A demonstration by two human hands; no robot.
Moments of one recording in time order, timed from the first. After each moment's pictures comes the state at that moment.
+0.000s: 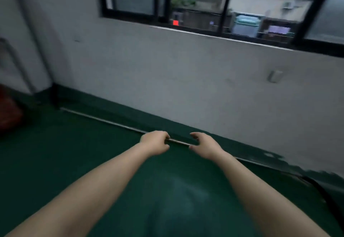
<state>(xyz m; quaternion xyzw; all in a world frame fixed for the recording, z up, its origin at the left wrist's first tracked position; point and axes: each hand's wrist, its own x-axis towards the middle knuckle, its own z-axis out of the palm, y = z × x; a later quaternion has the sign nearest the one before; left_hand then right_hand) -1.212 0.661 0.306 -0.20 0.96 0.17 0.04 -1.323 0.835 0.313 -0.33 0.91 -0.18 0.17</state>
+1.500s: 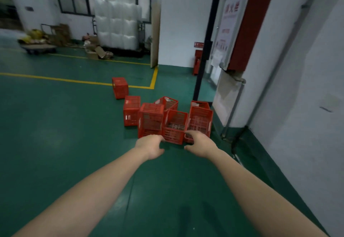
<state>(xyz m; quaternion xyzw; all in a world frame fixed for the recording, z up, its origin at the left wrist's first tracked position) -0.782 -0.111 0.309 -0.71 0.68 0.13 -0.07 -0.981 -0.158 0.334 -0.82 0.54 -0.06 0.18</state>
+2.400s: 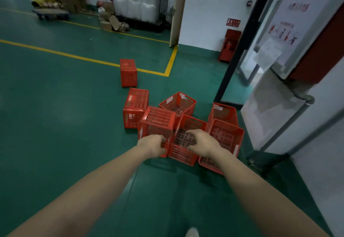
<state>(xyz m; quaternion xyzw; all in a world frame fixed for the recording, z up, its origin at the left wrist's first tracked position) -0.620 -0.639 0.234 -0.75 0.62 0.25 -0.04 -0.810 -0.706 0.284 -0.86 0.48 0.06 0.19</state>
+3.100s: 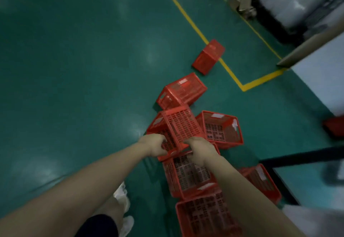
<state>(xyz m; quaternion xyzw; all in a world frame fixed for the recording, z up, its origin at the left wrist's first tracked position) -0.572 -0.877 0.107 -0.86 0.32 0.35 -0.20 -0.652 -1.050 0.174 -0.95 0.08 0.30 0.00</state>
